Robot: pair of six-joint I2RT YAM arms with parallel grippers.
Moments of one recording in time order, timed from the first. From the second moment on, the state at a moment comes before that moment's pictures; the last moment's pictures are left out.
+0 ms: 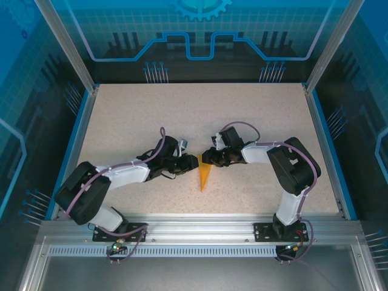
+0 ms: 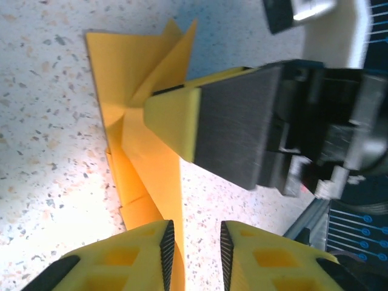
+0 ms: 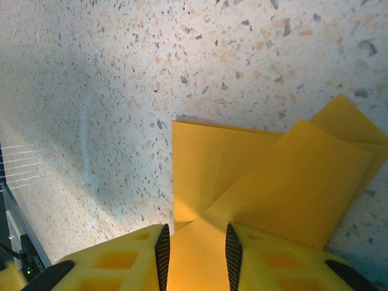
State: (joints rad) left arm -0.59 1.48 0.65 0.10 0.45 -0.95; right arm 0.51 1.83 0.88 -0.03 -0.53 0.65
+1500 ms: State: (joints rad) left arm -0.75 1.66 0.67 0.17 0.51 -1.06; right arm 0.51 1.84 0.90 -0.08 -0.53 0.64
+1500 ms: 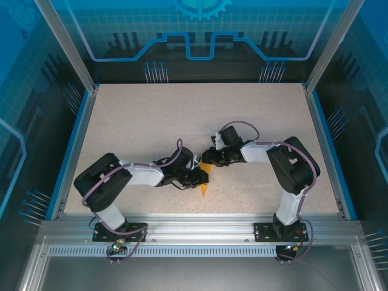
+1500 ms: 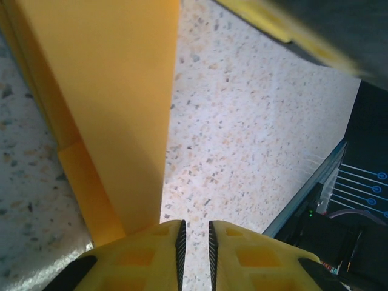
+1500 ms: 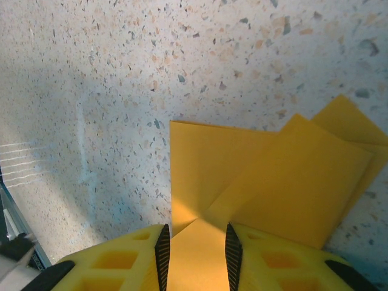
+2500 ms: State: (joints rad) left arm -0.79 1.67 0.73 0.07 0.48 -1.00; right arm 0.51 1.84 0.91 -0.08 -0.53 0.64
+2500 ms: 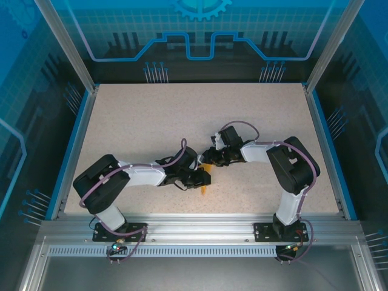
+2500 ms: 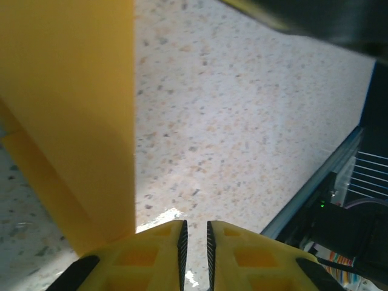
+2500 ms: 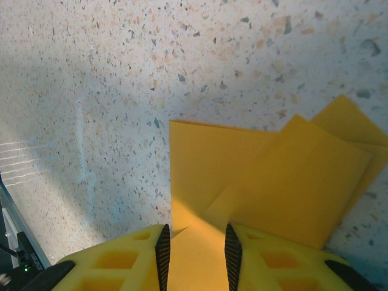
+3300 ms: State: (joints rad) left arm -0.79 1.70 0.73 0.04 0.44 -0.98; right arm 0.51 1.84 0.91 -0.09 -0.53 0.63
